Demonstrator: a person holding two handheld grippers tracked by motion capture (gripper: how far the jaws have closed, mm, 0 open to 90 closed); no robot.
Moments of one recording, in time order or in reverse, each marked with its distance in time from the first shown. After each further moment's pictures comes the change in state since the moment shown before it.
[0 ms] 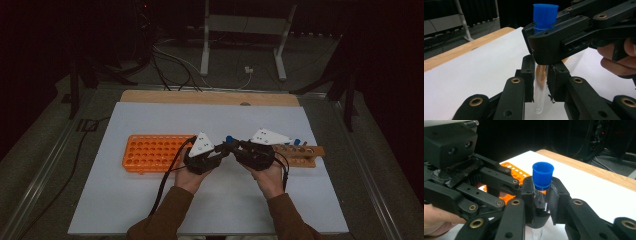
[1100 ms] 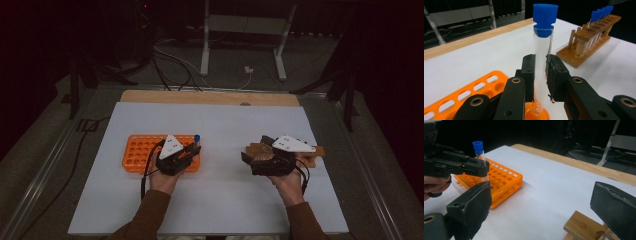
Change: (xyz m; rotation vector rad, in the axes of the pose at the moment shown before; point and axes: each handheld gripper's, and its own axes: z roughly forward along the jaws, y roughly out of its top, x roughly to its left) left arm 0.042 -0.043 -0.049 0.031 0.179 -0.080; right arm -0.021 -0.022 -0.044 0.012 -0.185 0.029
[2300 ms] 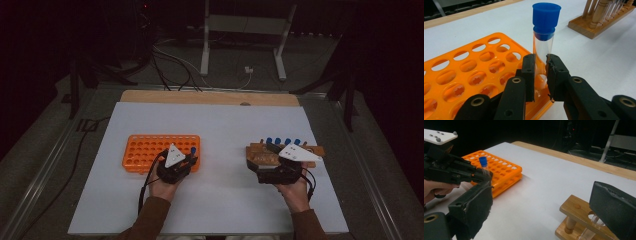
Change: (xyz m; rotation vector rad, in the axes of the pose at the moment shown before) left arm -0.003 -0.037 0.013 0.122 0.055 0.007; right arm -0.003 -0.020 -0.016 -0.004 0.003 -0.010
